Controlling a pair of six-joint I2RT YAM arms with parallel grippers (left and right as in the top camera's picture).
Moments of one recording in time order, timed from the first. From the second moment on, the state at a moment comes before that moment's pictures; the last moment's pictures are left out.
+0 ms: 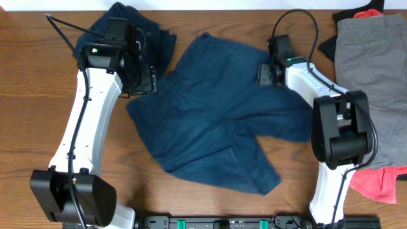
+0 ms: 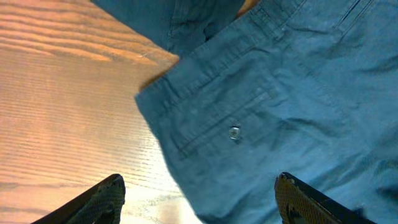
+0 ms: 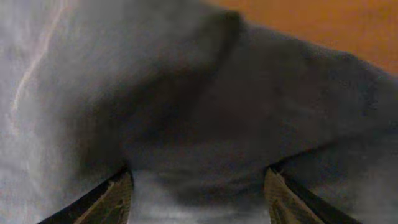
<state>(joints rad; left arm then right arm) -0.11 1.68 1.60 -1.20 -0.04 -0.20 0.18 2.17 1.47 -0.44 0.10 0.31</state>
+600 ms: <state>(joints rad) -0.11 1.68 1.60 -1.09 -0.04 -0.20 0.06 2.48 2.04 -0.61 -0.09 0.22</state>
